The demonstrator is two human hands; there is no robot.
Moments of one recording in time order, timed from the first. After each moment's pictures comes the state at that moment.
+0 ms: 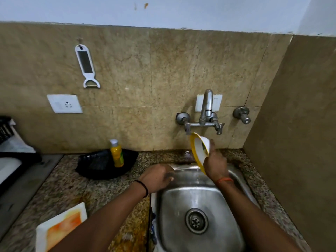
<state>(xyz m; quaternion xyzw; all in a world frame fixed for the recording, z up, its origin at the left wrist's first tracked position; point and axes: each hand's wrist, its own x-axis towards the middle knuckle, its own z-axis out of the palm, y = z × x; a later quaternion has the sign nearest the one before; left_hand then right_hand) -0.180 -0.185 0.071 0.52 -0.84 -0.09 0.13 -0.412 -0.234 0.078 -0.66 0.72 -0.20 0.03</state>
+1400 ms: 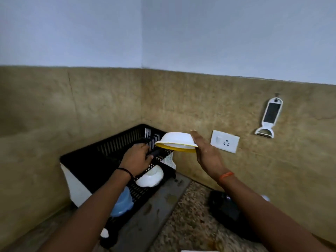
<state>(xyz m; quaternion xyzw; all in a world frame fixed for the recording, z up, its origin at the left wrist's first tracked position) 0.362 -0.012 0.202 0.83 -0.51 0.11 0.21 0.155 -0.184 0.213 -0.91 0.16 -0.39 0.05</state>
